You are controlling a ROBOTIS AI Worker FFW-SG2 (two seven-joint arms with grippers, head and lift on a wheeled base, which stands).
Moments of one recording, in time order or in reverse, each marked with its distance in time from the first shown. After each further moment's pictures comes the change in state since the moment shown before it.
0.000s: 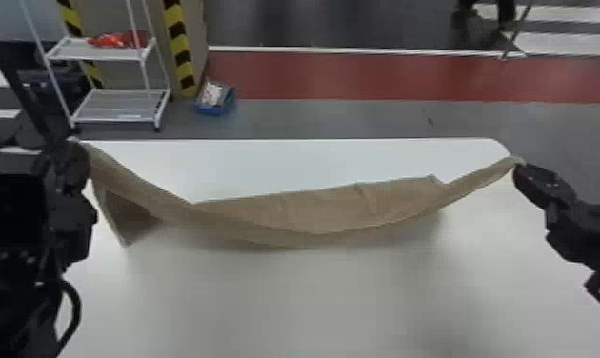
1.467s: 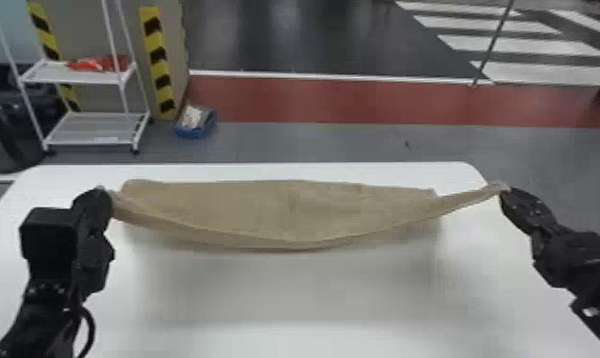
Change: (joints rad) left arm -0.115 -0.006 -0.058 0.417 0.035 -0.294 -0.082; right arm -0.010 -0.164 -0.001 0.376 -0.021 -0.483 0.074
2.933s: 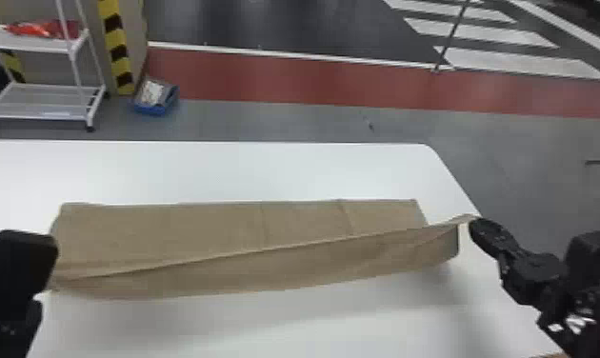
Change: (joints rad) left arm 0.109 -0.038 -0.109 -0.381 -0.197 0.800 0.107; right arm 0.067 0.012 -0.086 0.039 0.044 0.102 0.071
